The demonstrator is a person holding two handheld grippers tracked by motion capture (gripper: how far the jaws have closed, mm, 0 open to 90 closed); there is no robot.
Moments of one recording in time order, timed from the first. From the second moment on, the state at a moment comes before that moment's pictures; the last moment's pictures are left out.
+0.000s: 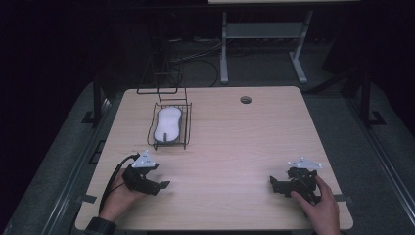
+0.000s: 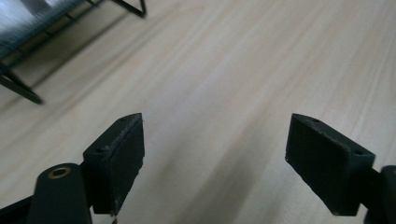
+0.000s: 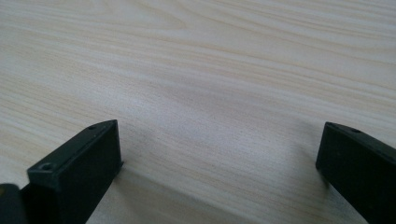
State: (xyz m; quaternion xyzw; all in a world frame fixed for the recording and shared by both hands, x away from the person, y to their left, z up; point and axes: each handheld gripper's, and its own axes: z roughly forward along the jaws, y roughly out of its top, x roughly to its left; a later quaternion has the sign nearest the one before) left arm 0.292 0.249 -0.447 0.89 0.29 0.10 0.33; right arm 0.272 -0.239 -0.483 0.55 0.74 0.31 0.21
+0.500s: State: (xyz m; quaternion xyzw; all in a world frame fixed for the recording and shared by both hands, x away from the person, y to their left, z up) left arm 0.279 0.248 -0.470 0.89 0.27 0.11 0.35; right arm 0.272 -0.239 -0.483 0.55 0.74 0.31 0.21
